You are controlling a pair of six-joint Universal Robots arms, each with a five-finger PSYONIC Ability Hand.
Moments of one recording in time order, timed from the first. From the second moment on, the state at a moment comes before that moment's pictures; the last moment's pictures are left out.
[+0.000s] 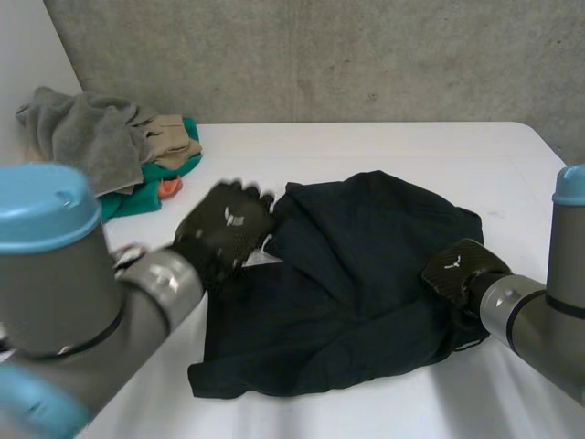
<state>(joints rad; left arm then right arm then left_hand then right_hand) 4.12 -1.84 -1.59 3.19 -1.43 3.67 1.94 -1.30 1.67 0.25 1.52 2.40 0.29 0.31 0.31 0.30 0.13 1.13 1.18 1.19 1.20 1.01</state>
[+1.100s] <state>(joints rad) 4.17 -2.41 -1.06 3.13 -1.74 3.79 1.95 -1.40 1.84 0.00 1.51 2.52 1.16 1.19 1.19 1.20 0.98 1.13 1.18 1.19 1.20 1.01</state>
